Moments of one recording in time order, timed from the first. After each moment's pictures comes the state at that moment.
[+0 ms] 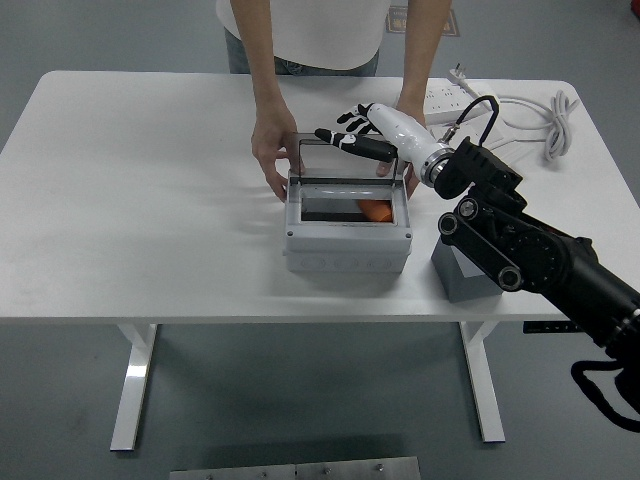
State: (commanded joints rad) left arm -0.17 0.32 -1.09 -0.47 1.47 -0.16 0.65; right arm 0.82 -0.16 0.77 0.90 -1.66 -0.07 -0.08
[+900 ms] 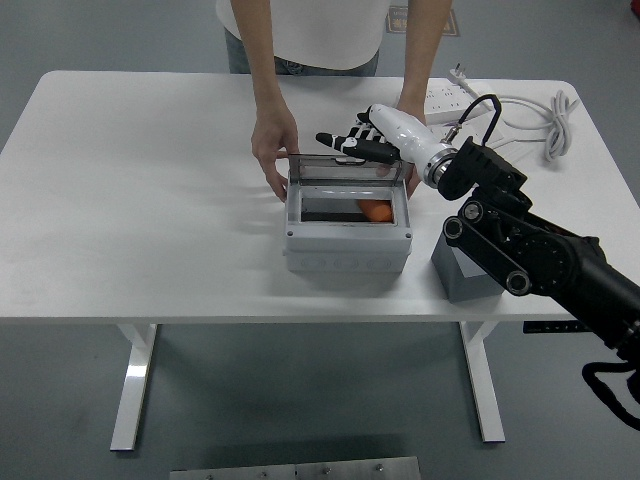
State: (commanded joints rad) left arm -0.16 0.32 -1.08 -0.47 1.44 -0.15 0.65; right arm 0.81 -0.20 0.74 0.97 -1.67 -0.07 -0.10
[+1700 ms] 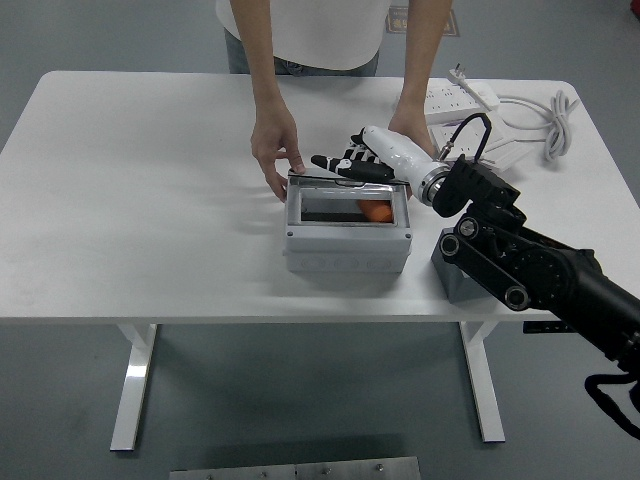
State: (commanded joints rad) left arm -0.17 0.31 -1.06 -0.47 1.42 -0.14 0.65; right arm 0.78 -0.20 0.71 0.98 -1.65 -0.06 -0.11
